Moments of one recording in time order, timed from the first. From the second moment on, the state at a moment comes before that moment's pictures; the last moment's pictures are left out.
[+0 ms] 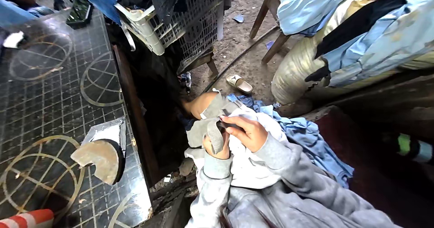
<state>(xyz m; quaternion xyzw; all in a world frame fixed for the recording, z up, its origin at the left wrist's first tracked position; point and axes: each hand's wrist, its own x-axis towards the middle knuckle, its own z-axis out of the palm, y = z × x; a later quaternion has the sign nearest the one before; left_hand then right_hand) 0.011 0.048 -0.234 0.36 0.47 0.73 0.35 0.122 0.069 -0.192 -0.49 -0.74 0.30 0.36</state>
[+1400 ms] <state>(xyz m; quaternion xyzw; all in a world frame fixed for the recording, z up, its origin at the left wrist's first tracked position) -0.010 0.048 -0.229 0.47 0.52 0.64 0.31 0.125 0.076 -0.188 -0.41 -0.71 0.42 0.39</state>
